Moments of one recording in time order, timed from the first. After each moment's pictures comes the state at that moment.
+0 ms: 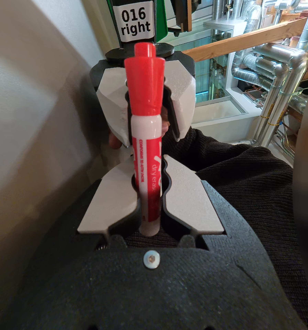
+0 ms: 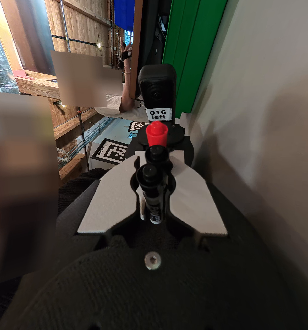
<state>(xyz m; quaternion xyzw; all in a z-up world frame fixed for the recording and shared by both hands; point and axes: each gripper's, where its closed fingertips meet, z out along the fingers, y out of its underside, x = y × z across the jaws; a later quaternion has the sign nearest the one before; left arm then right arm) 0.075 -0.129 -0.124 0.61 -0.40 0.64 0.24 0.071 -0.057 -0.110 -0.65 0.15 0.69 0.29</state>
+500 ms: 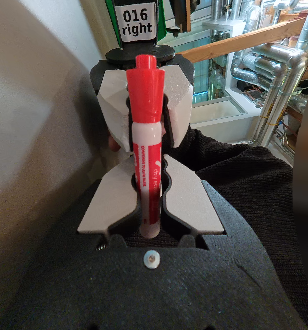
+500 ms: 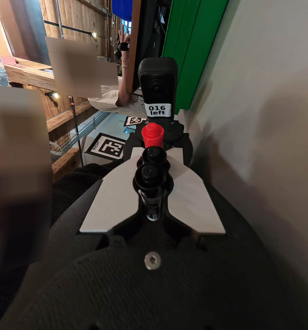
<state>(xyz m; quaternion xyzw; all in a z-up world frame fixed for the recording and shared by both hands) 0.075 -0.129 -0.123 0.61 -0.40 0.64 0.24 0.067 -0.058 -0.111 -0.66 0.13 0.68 0.29</state>
